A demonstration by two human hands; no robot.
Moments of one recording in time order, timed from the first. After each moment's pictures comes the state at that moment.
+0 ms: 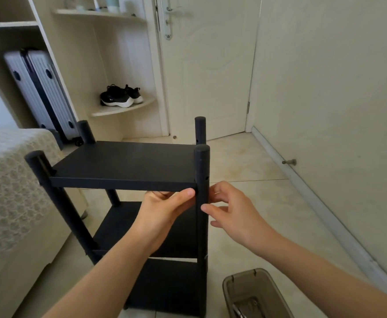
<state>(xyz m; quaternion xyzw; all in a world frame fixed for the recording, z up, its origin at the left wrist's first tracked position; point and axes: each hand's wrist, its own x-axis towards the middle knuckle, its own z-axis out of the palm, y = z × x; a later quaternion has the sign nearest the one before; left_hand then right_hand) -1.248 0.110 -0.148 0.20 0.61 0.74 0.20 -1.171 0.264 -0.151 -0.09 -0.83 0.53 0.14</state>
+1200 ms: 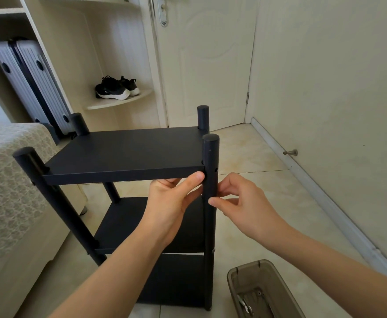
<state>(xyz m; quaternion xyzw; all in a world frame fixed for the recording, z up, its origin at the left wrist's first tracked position) -1.244 0.125 -0.138 0.20 0.53 0.80 0.19 -1.170 0.264 -0.148 -0.11 -0.86 0.46 0.18</state>
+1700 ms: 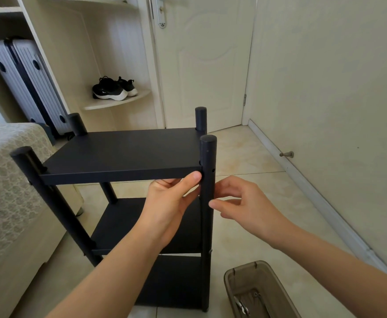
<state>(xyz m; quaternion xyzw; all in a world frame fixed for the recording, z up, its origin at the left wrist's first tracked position) -1.248 0.123 -0.140 0.18 0.50 0.81 0.23 -1.167 0.275 -0.146 -0.10 -0.84 0.51 0.13</state>
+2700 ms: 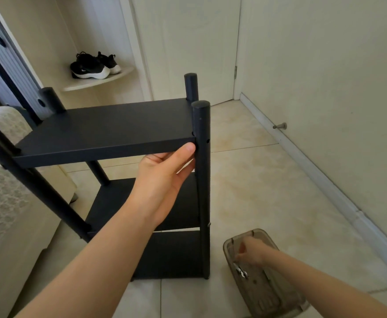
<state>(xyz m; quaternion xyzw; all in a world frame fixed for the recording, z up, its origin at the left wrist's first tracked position) -1.250 0.119 -0.146 0.19 0.50 0.81 0.25 -1.152 0.322 -0.382 -0.27 -0.88 0.28 -0.29</state>
